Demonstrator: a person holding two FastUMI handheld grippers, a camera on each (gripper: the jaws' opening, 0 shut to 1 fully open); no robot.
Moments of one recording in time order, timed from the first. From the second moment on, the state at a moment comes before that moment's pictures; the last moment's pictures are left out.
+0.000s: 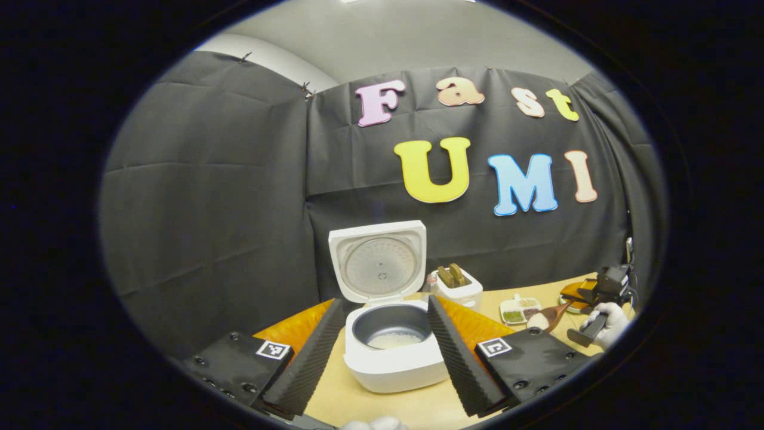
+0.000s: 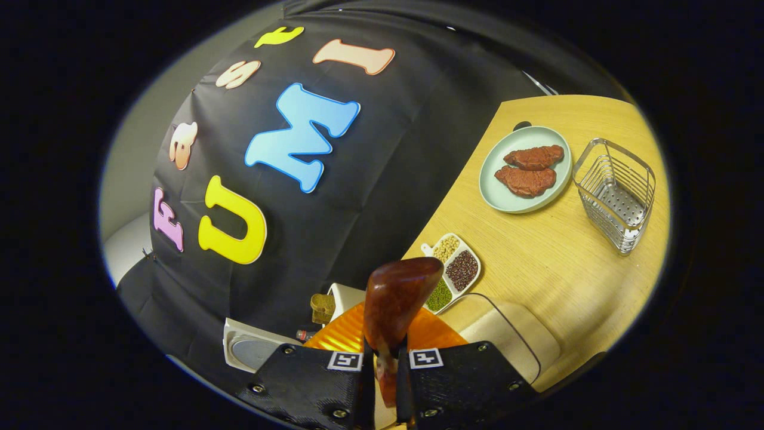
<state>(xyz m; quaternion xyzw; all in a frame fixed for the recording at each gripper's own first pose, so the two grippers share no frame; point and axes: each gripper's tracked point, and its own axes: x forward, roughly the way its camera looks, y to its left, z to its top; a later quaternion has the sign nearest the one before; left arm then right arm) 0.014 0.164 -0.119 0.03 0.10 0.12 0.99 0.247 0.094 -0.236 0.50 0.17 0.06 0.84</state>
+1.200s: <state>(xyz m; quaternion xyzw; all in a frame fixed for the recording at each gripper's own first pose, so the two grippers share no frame) -0.027 0.254 -0.126 0.01 0.09 0.22 0.97 0.251 0.407 -0.138 0.43 0.20 0.21 0.85</state>
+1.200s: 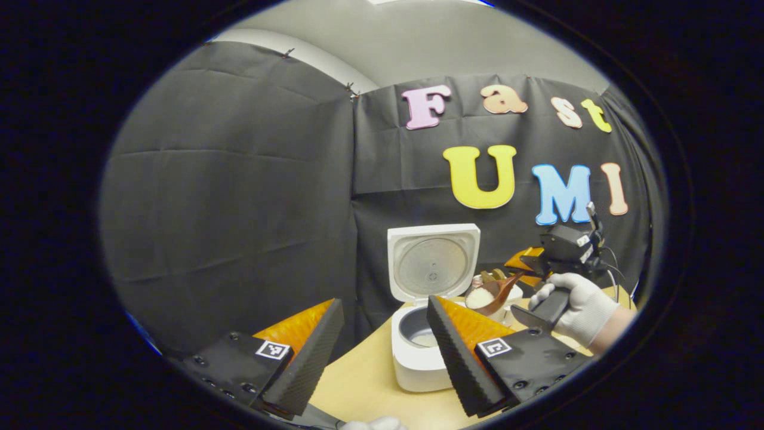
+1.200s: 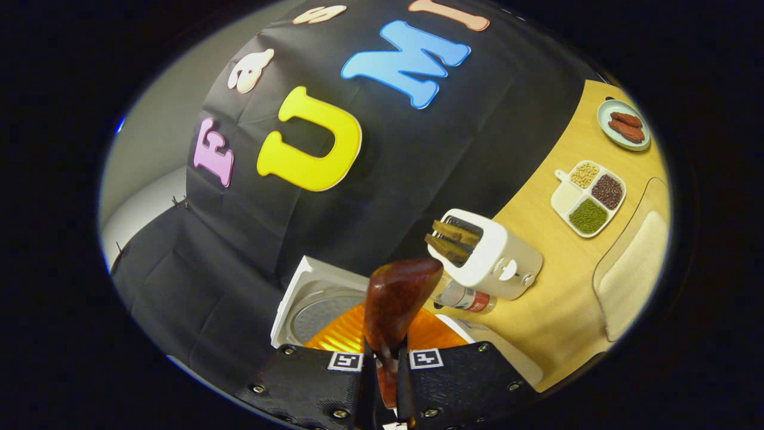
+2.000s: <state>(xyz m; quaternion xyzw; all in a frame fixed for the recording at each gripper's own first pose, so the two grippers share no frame) -0.056 0.282 -0.142 0.02 0.10 0.26 0.96 0.254 0.459 -0.184 0.16 0.13 0.22 0.95</state>
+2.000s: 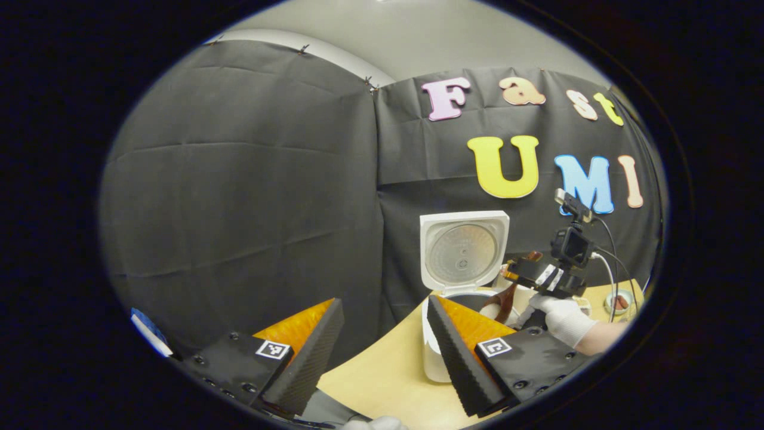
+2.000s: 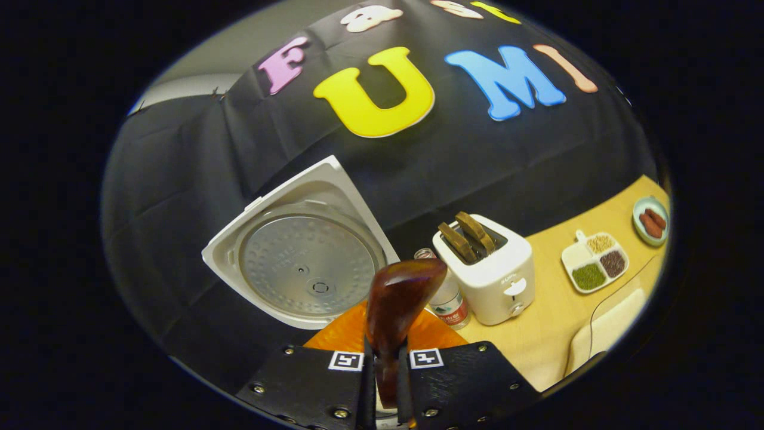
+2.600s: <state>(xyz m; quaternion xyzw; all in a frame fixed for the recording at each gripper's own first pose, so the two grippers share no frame) -0.064 0.292 -0.153 0.02 0.11 0.27 0.96 0.229 0.504 -0.173 -0.12 0.01 0.29 0.95</state>
